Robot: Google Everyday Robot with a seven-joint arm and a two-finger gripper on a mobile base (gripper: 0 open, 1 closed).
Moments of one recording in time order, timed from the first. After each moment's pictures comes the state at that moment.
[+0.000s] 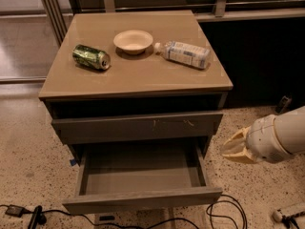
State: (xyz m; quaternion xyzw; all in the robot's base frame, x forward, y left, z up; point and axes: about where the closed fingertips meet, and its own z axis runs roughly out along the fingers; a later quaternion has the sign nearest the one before) arm 0.423 -0.199 0.761 -0.59 0.75 0.12 0.27
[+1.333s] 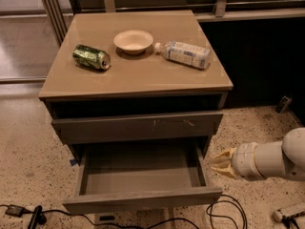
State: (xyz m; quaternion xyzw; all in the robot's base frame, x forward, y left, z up) arm 0.448 -0.200 0.646 -0.55 0.76 0.13 0.32
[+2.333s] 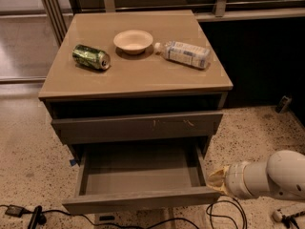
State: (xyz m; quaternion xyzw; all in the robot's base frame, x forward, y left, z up) arm 0.419 -0.197 0.587 -0.57 0.76 0.10 0.29
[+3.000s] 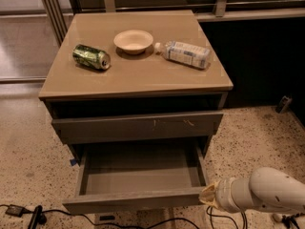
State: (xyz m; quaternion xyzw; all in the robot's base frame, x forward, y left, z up) arm 0.404 -0.183 0.506 -0.58 0.76 0.12 0.26
